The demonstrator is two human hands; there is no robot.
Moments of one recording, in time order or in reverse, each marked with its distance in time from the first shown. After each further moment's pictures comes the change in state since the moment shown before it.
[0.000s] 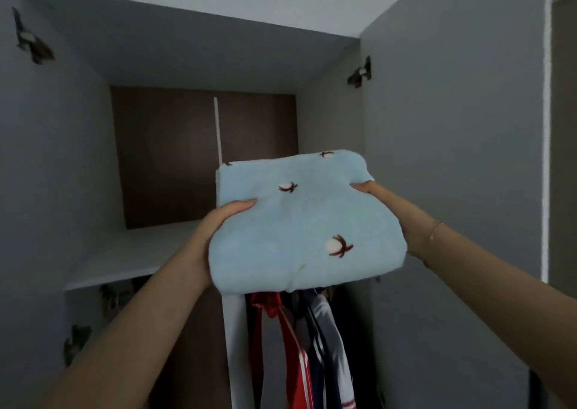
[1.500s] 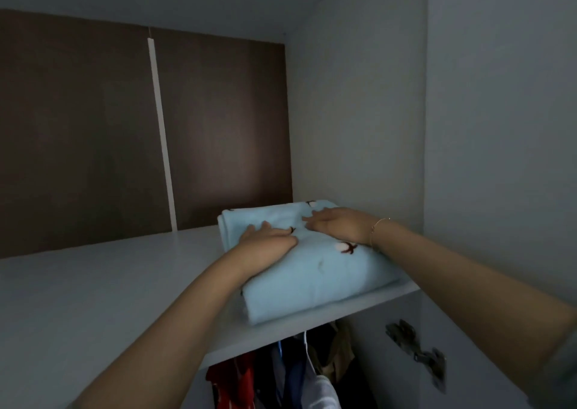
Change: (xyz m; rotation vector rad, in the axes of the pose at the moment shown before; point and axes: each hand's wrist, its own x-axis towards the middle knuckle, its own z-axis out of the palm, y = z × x) left_hand 0.386 -0.110 -0.015 1.399 -0.027 -0.166; right_hand 0.355 0.093 -0.147 -1.336 -0.053 0.183
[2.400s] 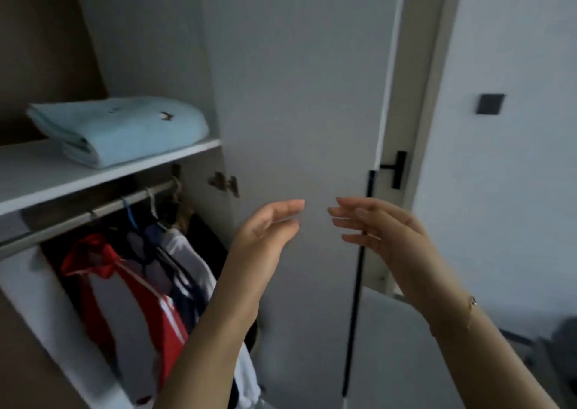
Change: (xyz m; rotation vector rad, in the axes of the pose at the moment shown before) left_hand -0.372 0.086 0.138 -1.291 -0.268 0.484; right_hand -0.511 -0.097 0.131 1.006 0.934 0.293
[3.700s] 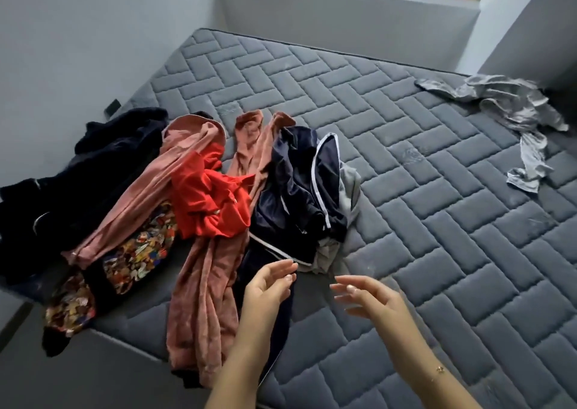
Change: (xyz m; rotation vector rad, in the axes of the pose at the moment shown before) left_hand -0.488 -0.304 0.918 0.114 -1.667 -0.814; right_hand -0.689 0.057 -0.674 0.051 1.942 0.541
